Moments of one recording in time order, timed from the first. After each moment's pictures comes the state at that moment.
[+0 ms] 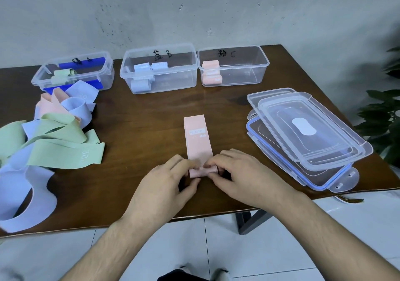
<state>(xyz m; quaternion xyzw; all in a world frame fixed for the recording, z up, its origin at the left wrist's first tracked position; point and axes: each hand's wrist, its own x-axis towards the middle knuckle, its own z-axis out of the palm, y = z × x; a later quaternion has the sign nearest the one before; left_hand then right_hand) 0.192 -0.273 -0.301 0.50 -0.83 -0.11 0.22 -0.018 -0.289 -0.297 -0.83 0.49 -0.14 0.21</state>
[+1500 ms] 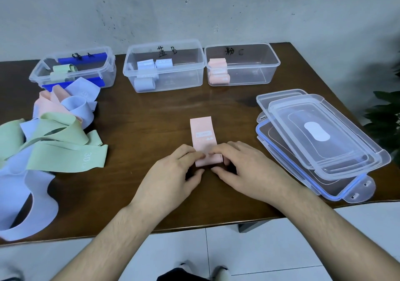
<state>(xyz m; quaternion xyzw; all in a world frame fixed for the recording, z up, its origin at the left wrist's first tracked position) 0.196 -0.306 -0.304 0.51 -0.83 -0.13 0.20 -0.012 -0.315 -0.295 -0.83 0.51 -0.12 0.19</state>
